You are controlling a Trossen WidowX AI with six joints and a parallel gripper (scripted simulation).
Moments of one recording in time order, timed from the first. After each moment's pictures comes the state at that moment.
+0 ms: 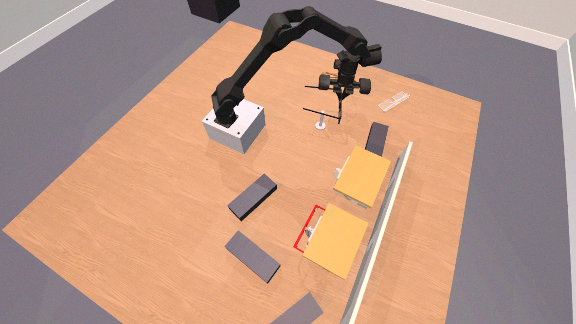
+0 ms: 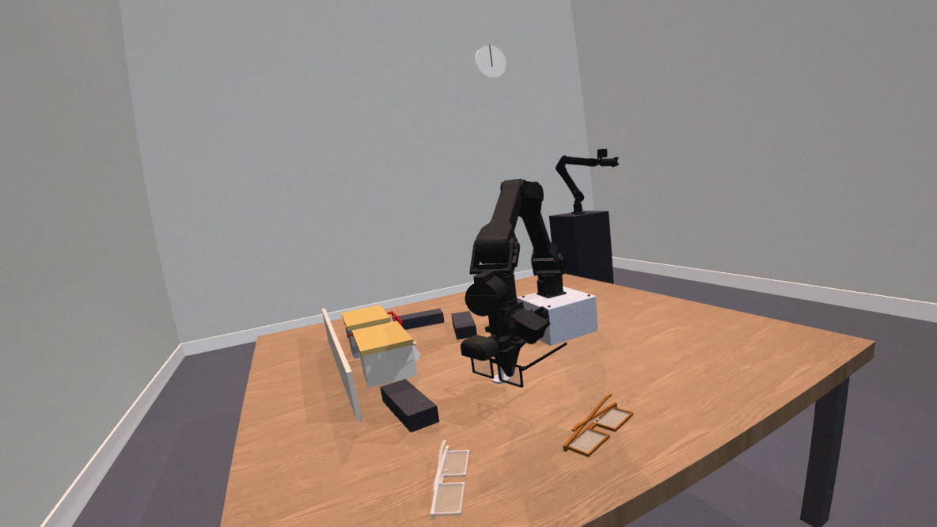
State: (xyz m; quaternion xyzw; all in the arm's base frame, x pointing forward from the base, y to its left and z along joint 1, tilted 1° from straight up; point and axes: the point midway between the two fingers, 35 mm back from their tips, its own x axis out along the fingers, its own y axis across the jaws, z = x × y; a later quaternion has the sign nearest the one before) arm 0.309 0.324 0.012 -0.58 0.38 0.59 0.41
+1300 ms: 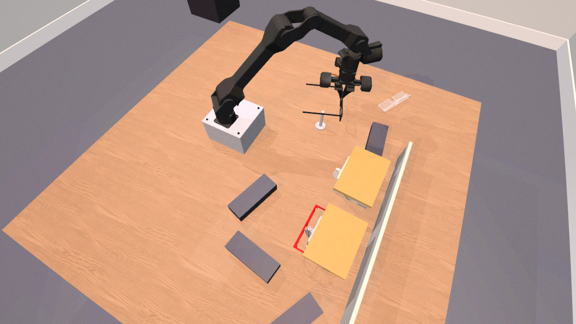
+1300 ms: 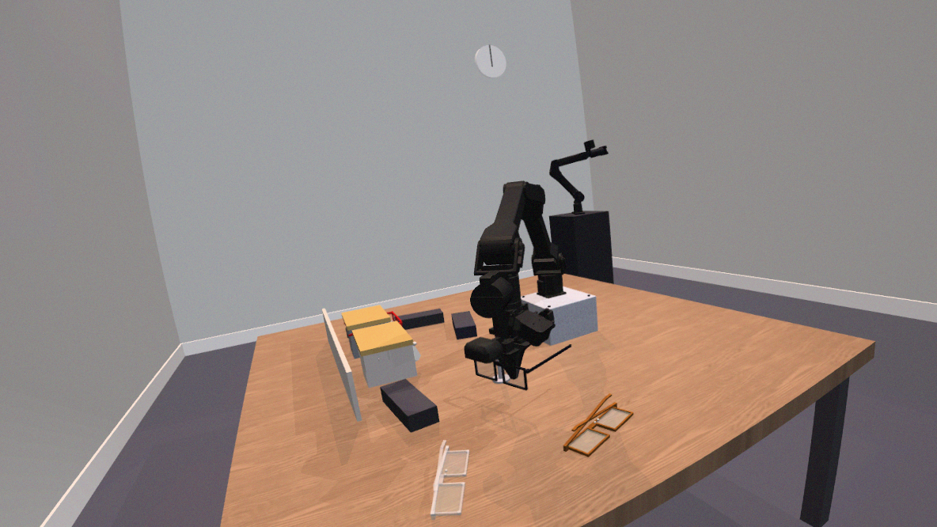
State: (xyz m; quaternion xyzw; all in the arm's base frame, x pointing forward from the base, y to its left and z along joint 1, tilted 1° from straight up) arm 0.308 0.339 0.012 -0.58 0.38 0.59 0.41
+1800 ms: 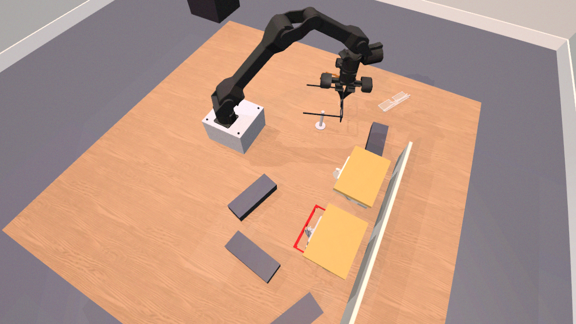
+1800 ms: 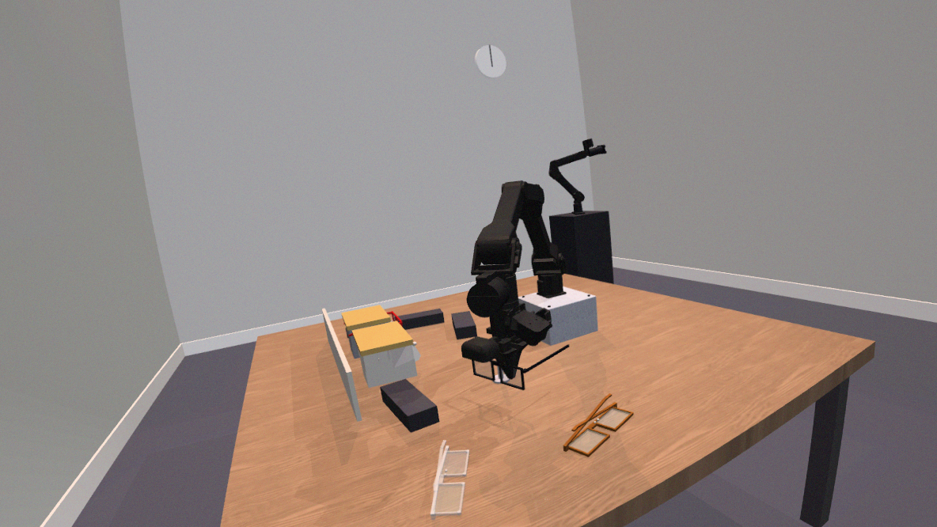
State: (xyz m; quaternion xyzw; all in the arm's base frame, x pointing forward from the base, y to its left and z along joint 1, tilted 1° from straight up) arm 0.312 0.335 0.013 -0.58 0.38 0.59 0.42
